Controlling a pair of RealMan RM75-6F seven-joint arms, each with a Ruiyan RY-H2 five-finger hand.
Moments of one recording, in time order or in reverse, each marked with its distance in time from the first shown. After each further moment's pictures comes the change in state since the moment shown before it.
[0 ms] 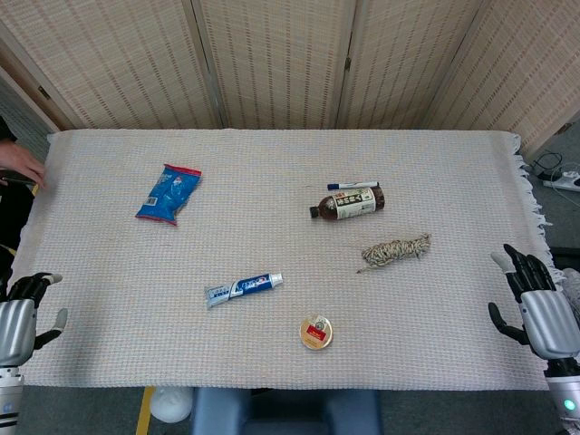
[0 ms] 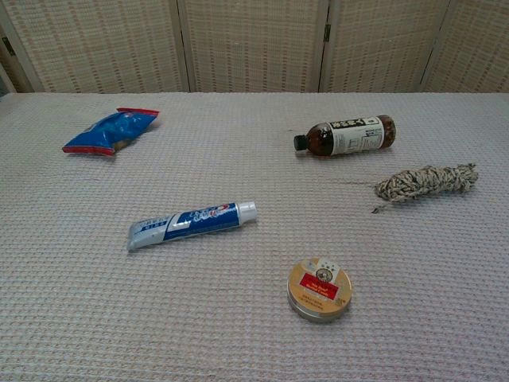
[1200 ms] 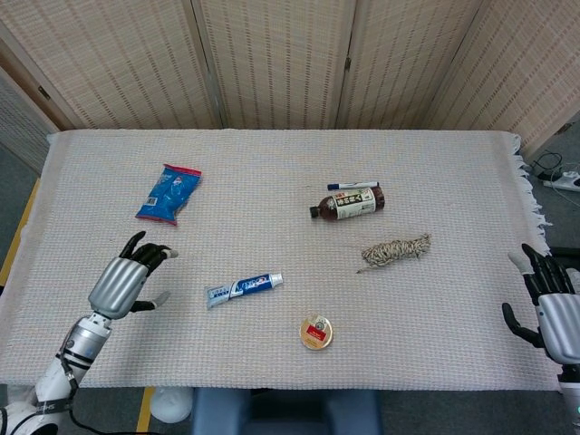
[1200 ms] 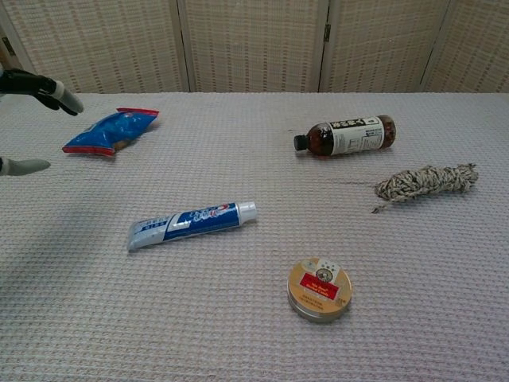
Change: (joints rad) left arm -0.347 -0.119 -0.052 0.092 0.160 -0.364 -0.137; right arm -0.031 0.000 0.001 0.037 -0.003 0.059 0.037
